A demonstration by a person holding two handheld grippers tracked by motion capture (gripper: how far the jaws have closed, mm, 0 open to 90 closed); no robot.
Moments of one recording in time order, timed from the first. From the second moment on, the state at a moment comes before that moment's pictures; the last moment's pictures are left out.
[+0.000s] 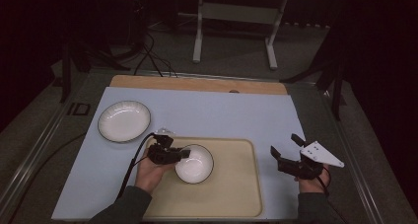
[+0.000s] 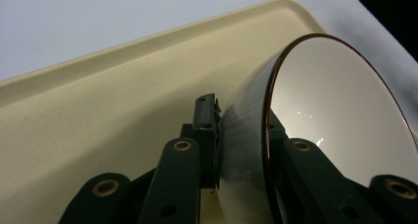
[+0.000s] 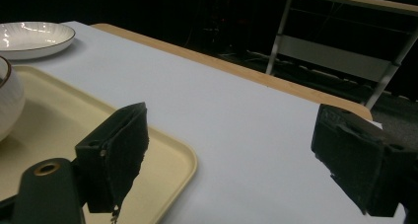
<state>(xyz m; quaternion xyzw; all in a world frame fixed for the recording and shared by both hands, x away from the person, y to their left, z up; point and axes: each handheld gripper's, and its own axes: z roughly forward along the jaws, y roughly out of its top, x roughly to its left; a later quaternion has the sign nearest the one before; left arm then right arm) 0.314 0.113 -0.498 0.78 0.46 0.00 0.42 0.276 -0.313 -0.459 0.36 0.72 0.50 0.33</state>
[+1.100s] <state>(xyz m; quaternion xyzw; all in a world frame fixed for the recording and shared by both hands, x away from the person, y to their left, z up) 0.313 0.120 -0.500 0.78 0.46 0.09 0.40 0.276 -0.313 -0.460 0.37 0.72 0.50 0.33</state>
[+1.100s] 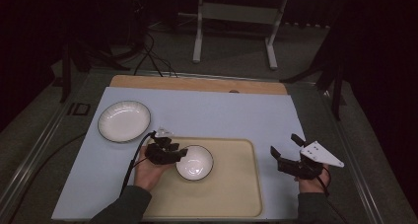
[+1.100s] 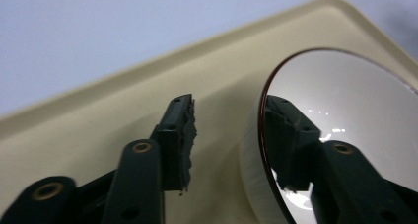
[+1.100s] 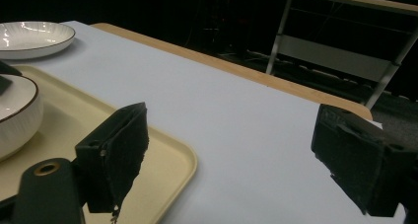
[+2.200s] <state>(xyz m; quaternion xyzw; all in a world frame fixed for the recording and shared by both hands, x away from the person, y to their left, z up) 0.284 0.184 -0.459 0.72 0.46 0.23 0.46 0.275 -0.314 -0.459 0.37 0.71 0.50 0.33</state>
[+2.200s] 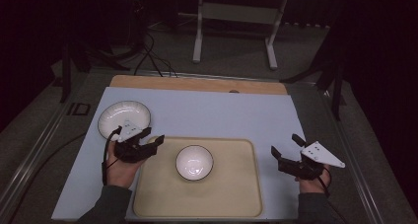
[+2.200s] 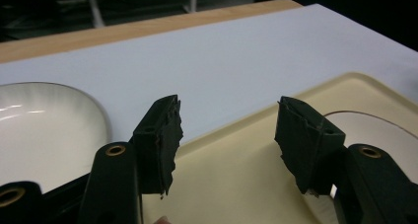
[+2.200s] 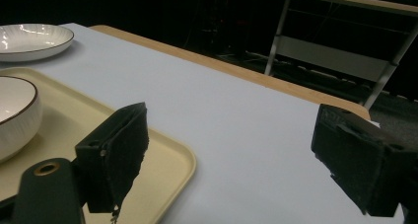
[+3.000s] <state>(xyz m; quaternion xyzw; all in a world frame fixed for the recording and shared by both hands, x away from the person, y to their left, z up) 0.262 0.242 -0.460 0.66 0.52 0.29 0.46 0.274 -0.316 -0.459 0.37 0.71 0.50 0.33</state>
